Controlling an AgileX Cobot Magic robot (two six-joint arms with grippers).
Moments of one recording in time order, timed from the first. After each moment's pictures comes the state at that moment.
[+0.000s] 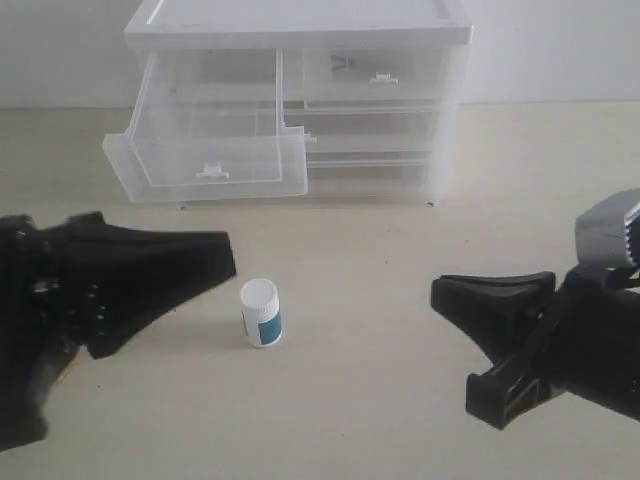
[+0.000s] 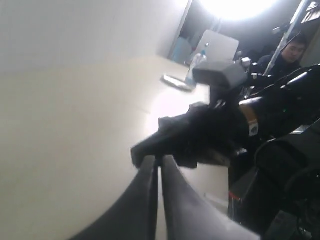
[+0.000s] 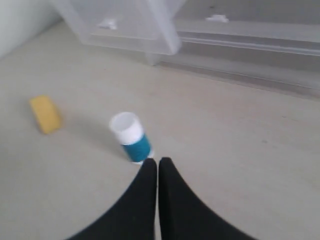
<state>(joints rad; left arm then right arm) -0.32 1.23 -0.25 1.01 -1.21 -0.89 0.60 1.05 -0.16 -0.49 -0.53 0.63</state>
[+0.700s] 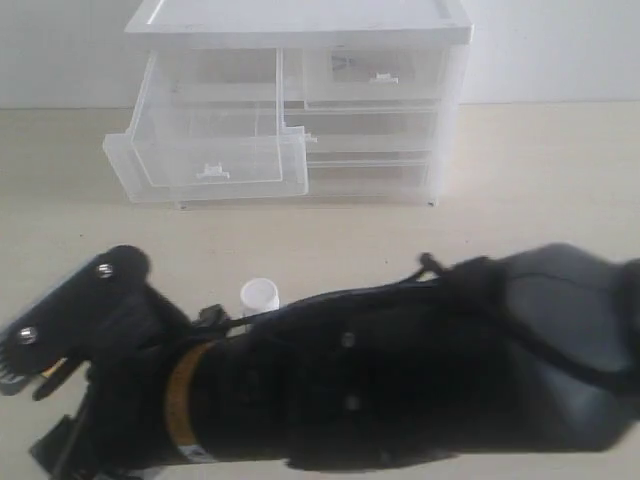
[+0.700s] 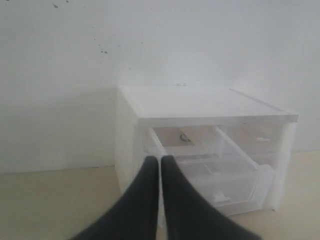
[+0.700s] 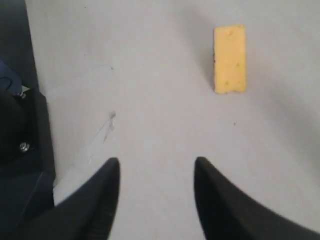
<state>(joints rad) -0.24 0.24 -0.23 0.76 0.01 -0.90 1.24 1.76 -0.91 -0.62 -0.18 0.74</state>
